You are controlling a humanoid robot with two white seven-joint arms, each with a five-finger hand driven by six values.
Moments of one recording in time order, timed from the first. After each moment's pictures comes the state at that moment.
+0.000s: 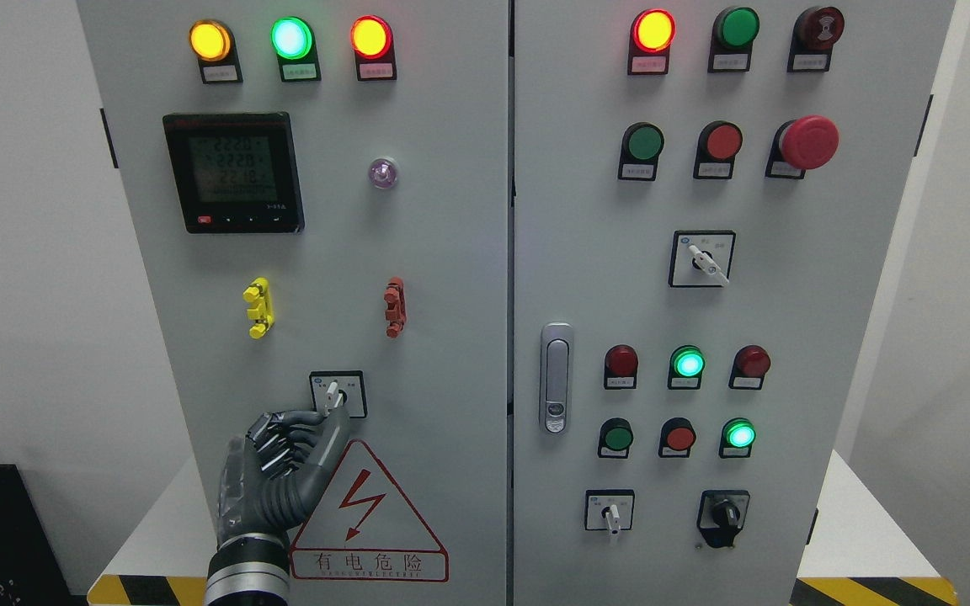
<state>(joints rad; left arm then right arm) -0.37 -0.14 -0.01 -1.96 -0.11 0.58 0.26 0.05 0.13 -0.23 -0.12 0.16 0.07 -0.13</state>
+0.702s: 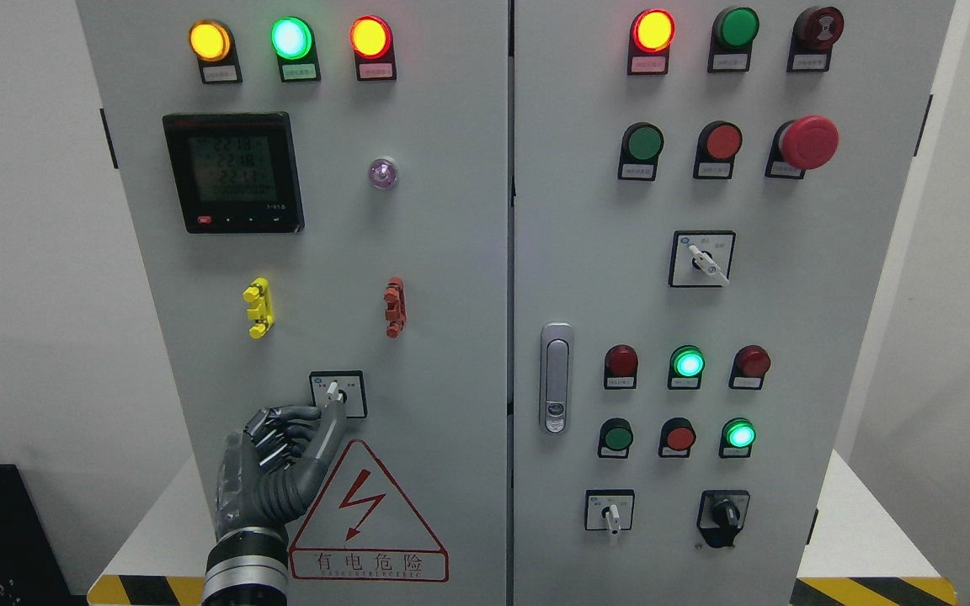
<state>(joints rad) -0.38 -0.14 -0.02 -1.96 -0.11 0.59 0.26 0.05 0.13 -0.23 -0.12 0.16 0.07 -0.13</state>
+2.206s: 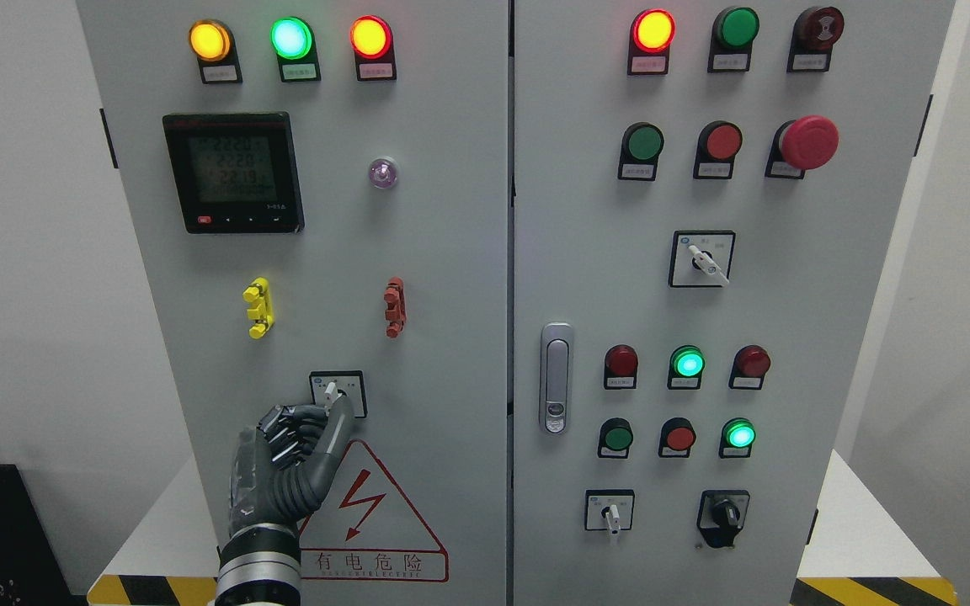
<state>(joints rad) -0.39 -0.15 -0.04 -1.94 -0.13 0.59 0.26 0.05 0.13 -0.23 -0.12 0.16 0.07 -0.13</state>
